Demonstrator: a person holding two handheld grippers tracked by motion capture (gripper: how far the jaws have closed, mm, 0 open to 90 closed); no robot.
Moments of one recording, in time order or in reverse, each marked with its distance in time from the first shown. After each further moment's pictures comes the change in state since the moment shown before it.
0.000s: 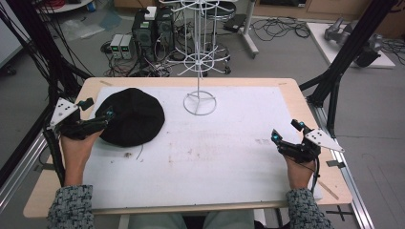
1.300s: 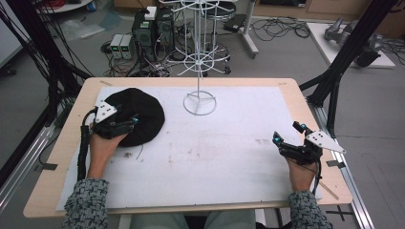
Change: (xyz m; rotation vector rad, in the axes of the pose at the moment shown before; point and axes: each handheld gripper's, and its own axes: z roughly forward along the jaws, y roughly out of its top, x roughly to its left) left arm -0.027 -0.042 0.062 0.203 -0.045 0.137; right arm -0.001 -0.001 -0.006 0.035 -0.014 -0.011
